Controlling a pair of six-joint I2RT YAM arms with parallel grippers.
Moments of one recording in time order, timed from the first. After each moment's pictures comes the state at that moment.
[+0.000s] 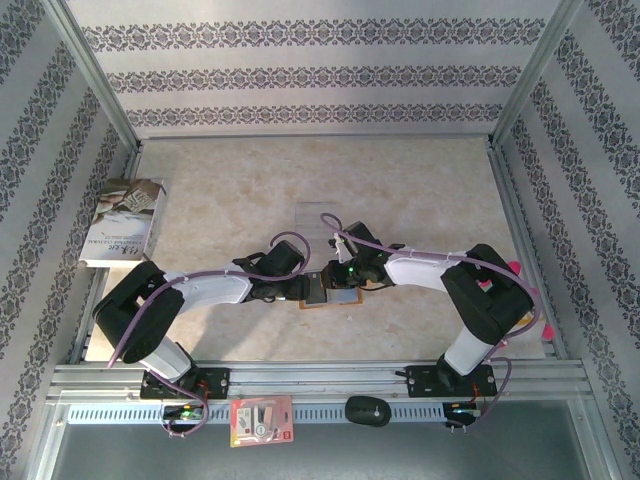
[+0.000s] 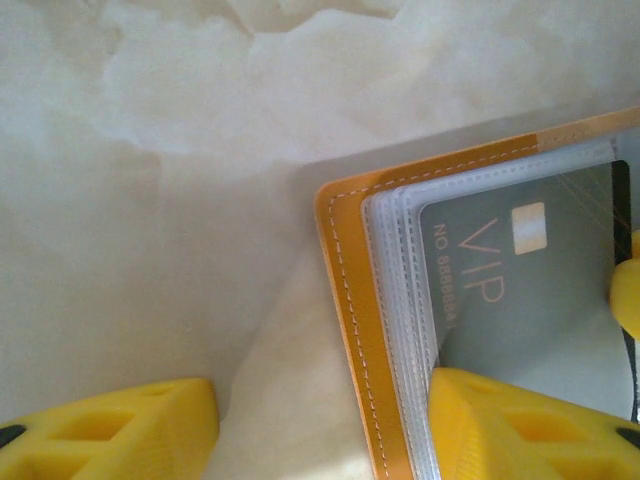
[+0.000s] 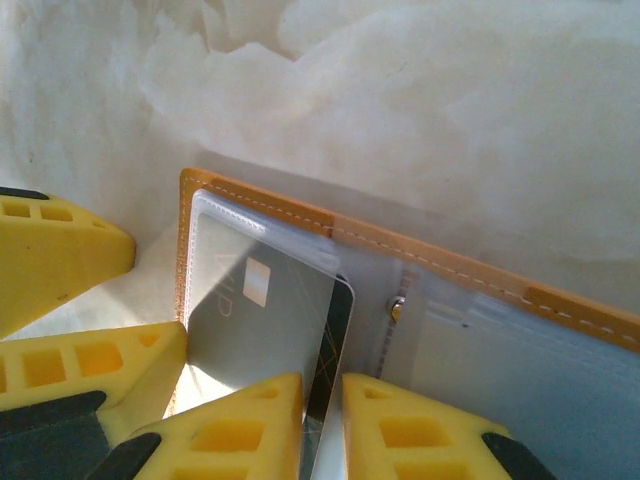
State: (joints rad) left arm -0.75 1.60 0.75 -0.26 0.00 -0.68; right arm 0.66 1.67 0.79 -0.13 -0.42 0.58
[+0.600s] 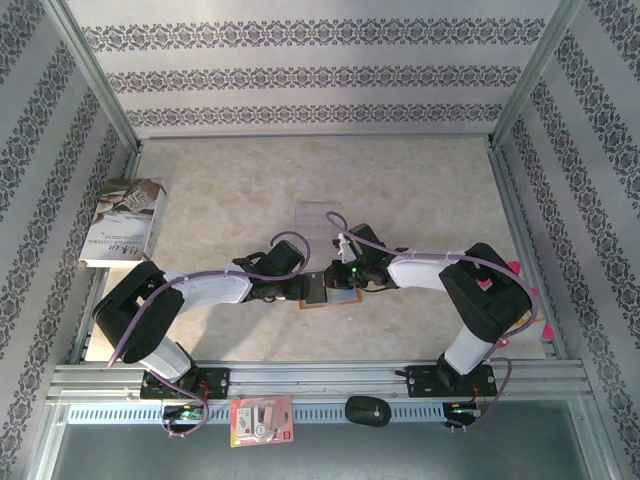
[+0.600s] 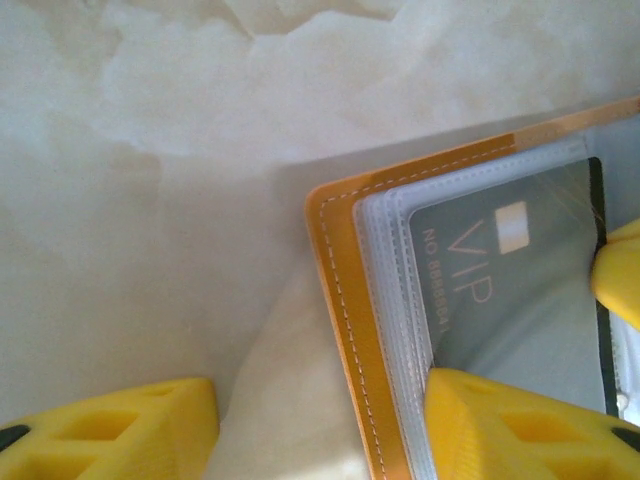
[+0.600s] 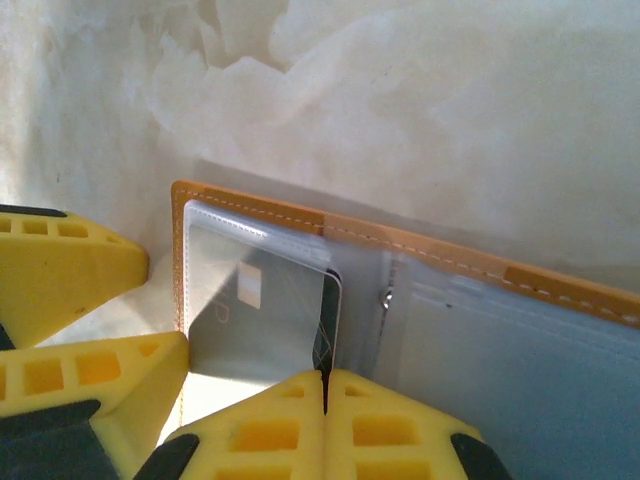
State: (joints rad) left arm -0.75 1.60 0.75 -0.27 0.00 -0.68; right arm 0.64 1.67 0.73 -0.02 -0.46 0.63
